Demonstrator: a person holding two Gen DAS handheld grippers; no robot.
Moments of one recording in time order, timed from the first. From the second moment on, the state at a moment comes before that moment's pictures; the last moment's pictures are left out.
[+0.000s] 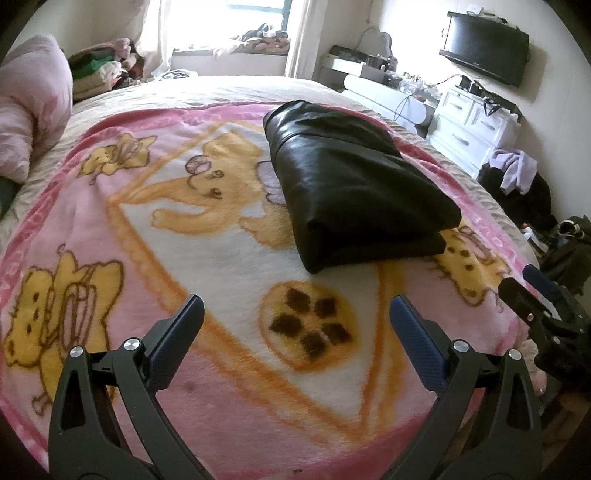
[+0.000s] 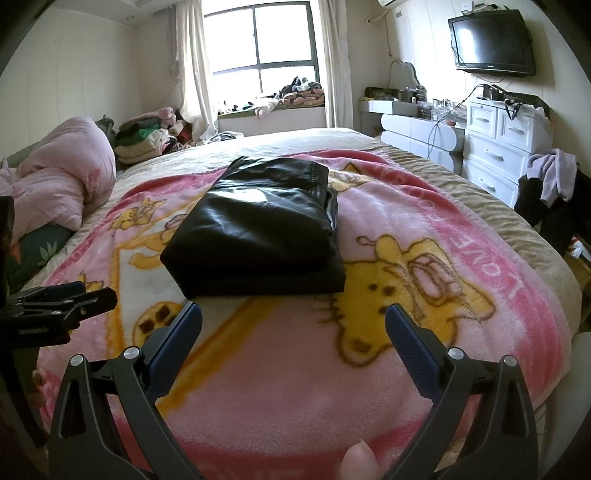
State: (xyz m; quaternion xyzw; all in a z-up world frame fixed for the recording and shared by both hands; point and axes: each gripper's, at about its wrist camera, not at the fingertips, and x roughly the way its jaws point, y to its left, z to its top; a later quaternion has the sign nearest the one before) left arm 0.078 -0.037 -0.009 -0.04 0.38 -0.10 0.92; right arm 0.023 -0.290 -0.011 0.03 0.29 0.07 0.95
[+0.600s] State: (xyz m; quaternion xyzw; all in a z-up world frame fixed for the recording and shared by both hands) left arm 0.109 0.053 -0.007 -0.09 0.40 -0.01 0.91; right arm -0.001 -0.497 0.010 0.15 0.27 -0.17 0.93
